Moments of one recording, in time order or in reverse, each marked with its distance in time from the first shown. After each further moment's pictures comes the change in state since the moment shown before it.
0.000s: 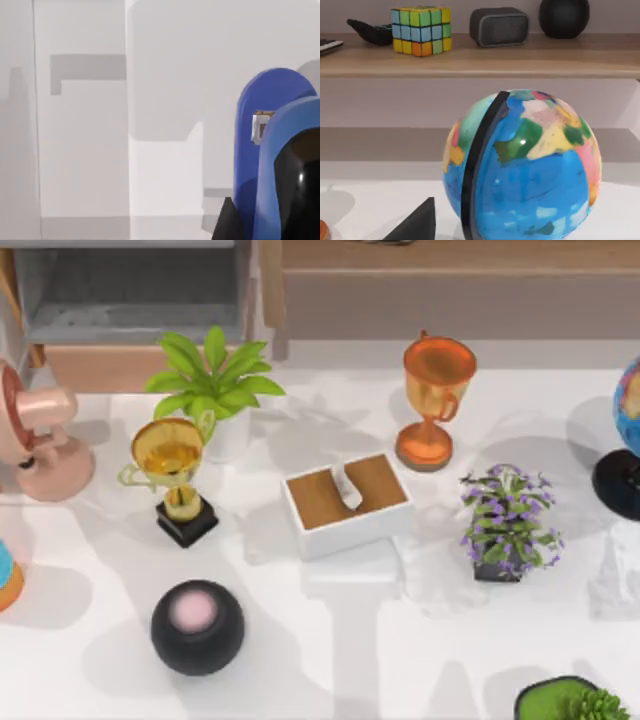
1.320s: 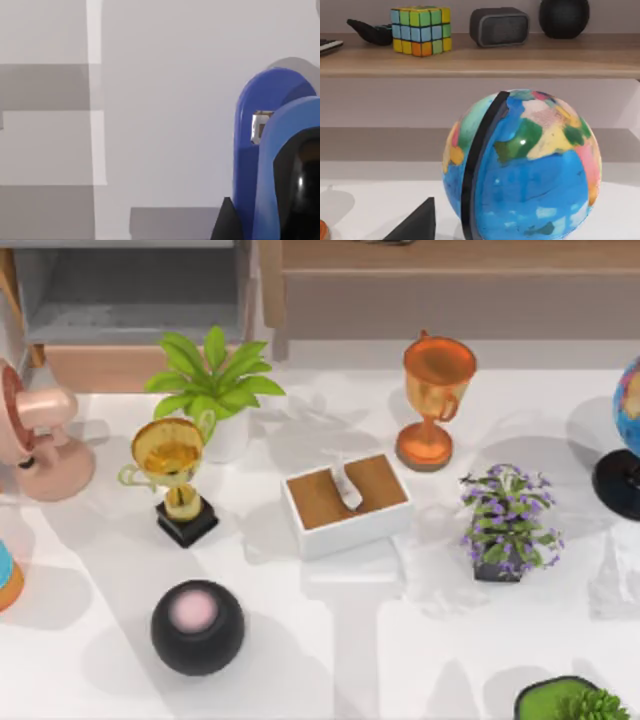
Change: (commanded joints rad) left arm -0.010 0.075 -0.079 -0.012 -0.044 -0.016; right arm 0.000 0.000 0.000 0.000 0.000 0.000
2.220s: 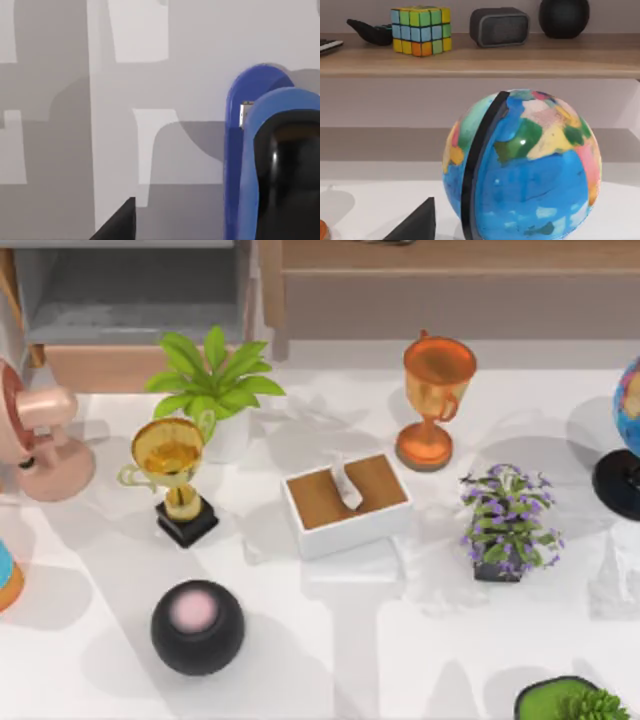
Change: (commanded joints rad) left arm 0.000 0.000 0.000 0.000 0.000 0.000; right arm 0.000 0.000 0.000 0.000 0.000 0.000
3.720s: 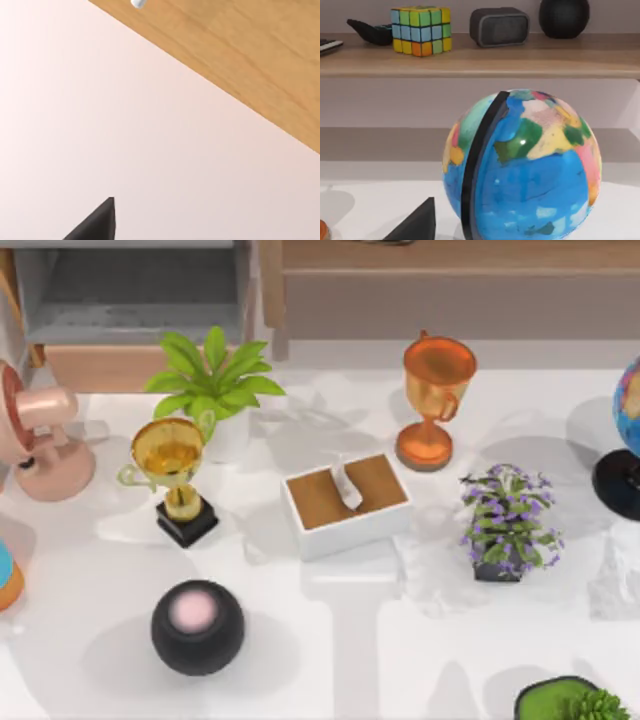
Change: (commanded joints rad) left arm 0.210 -0.519 -0.496 1.335 0.224 0.617; right arm 0.000 0.000 0.000 0.000 0.000 0.000
